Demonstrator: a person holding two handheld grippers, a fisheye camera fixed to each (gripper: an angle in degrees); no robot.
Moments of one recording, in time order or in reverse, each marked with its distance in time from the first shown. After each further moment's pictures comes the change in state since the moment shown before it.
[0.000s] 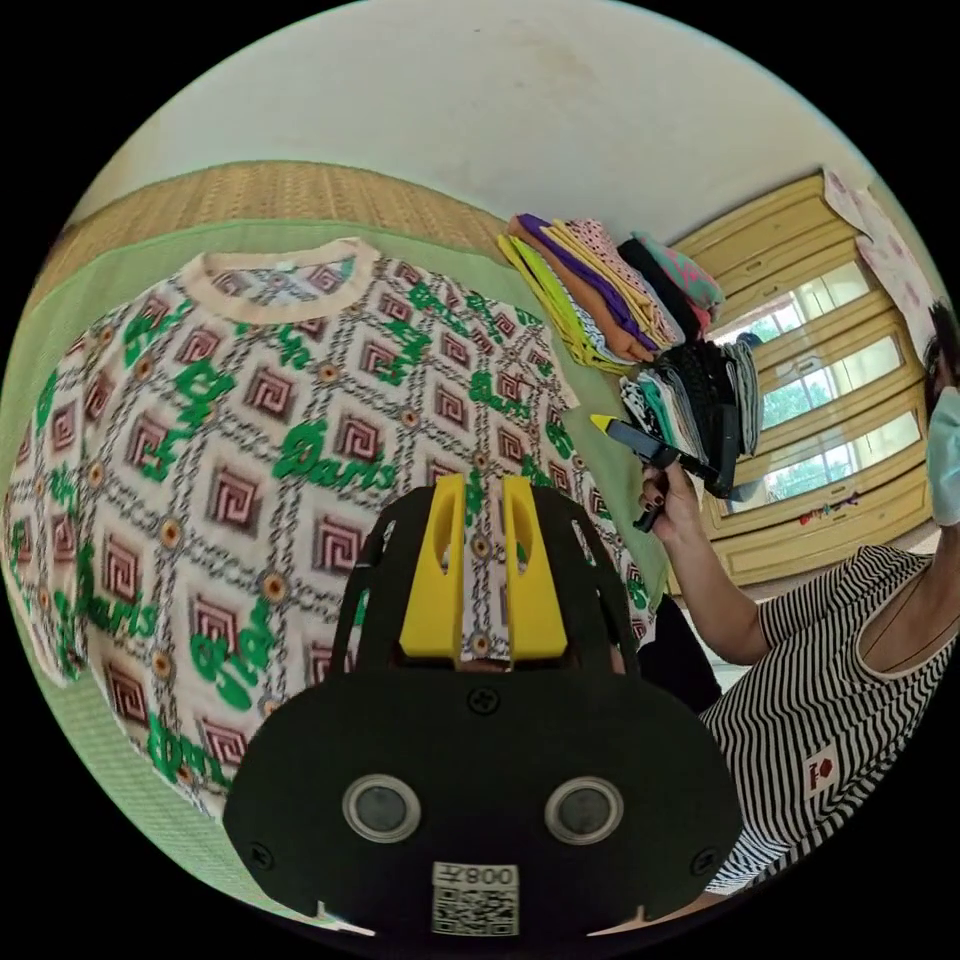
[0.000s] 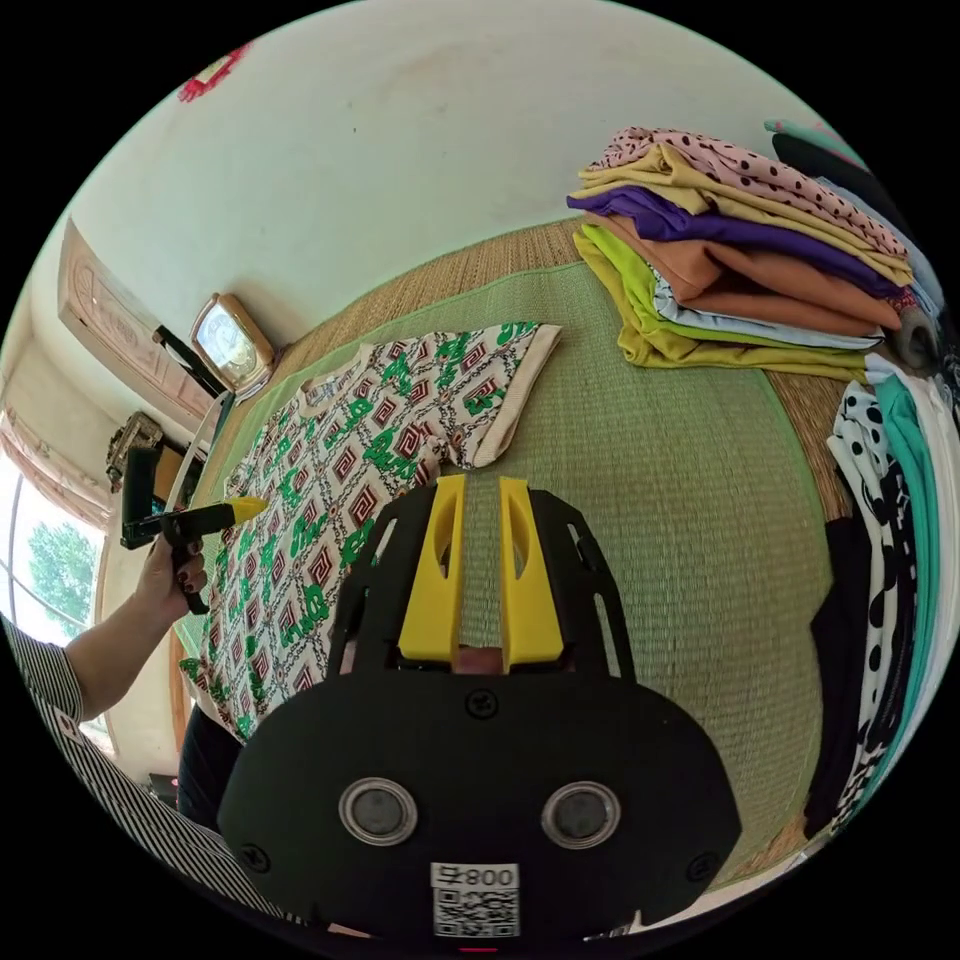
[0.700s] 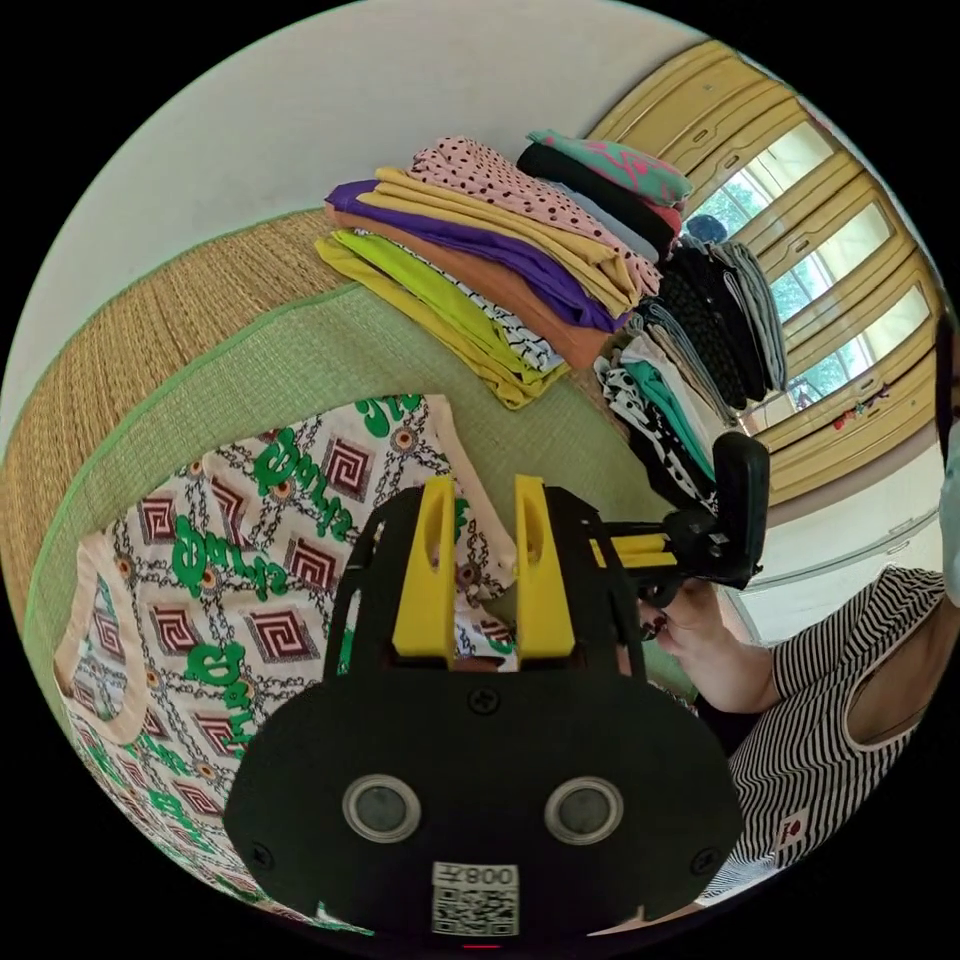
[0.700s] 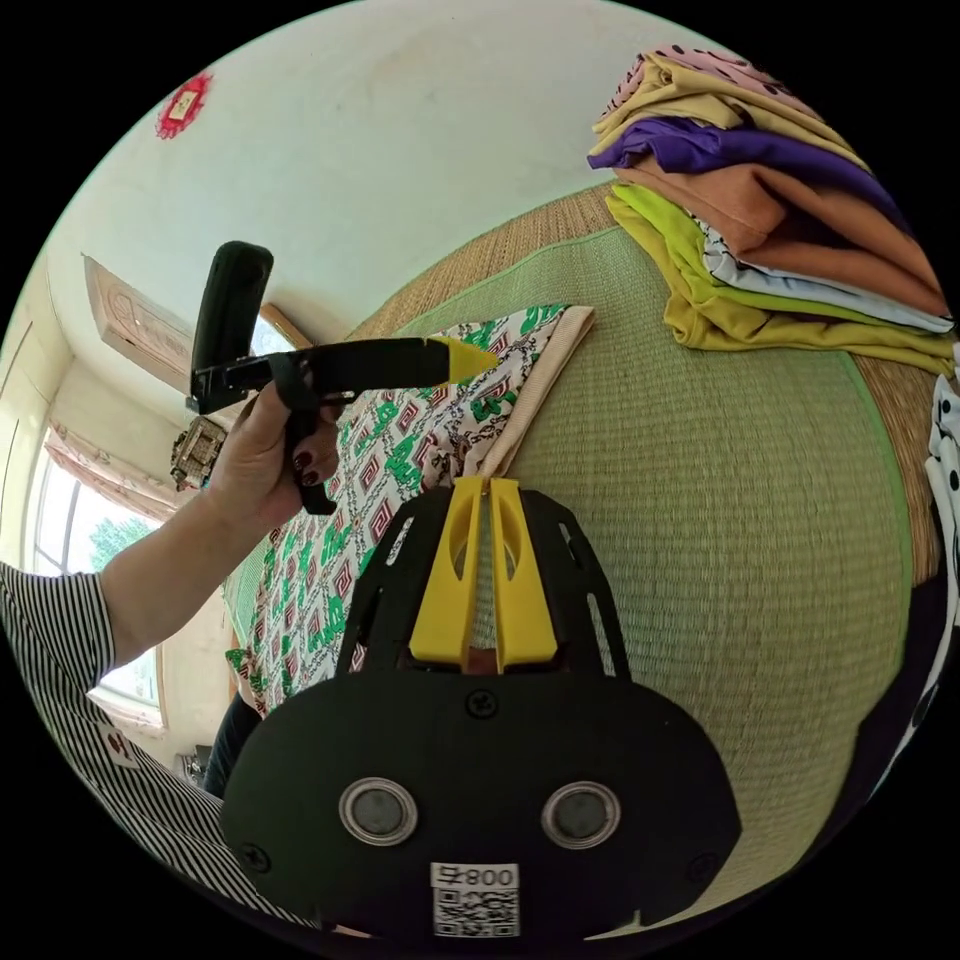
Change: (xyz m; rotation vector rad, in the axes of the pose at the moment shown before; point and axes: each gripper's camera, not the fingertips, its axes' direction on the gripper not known) left arm 0.168 -0.206 0.213 -0.160 -0.094 0.339; right arm 0.065 -0.011 0.033 -0.069 -0.211 0.007
